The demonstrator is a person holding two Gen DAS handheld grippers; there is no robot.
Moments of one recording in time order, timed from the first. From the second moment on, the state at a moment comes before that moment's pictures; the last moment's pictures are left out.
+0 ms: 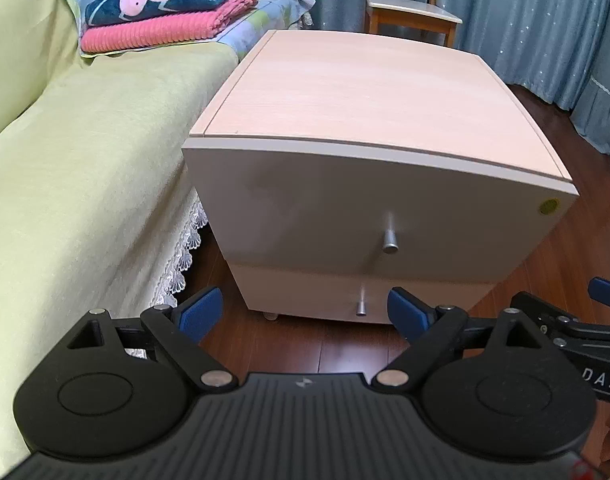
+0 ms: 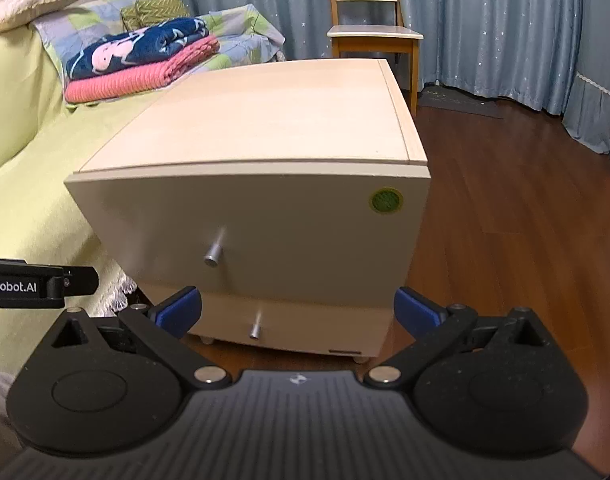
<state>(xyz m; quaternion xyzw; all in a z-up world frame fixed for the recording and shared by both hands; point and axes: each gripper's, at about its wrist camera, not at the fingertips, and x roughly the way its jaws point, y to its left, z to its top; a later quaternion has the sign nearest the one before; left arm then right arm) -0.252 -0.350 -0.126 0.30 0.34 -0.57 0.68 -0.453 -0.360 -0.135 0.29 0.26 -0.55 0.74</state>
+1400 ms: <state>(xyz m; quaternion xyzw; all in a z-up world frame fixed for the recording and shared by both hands) -0.276 -0.271 -0.107 0.29 0.33 -0.55 0.71 -0.479 -0.299 -0.112 0.32 0.27 -0.53 0.74</state>
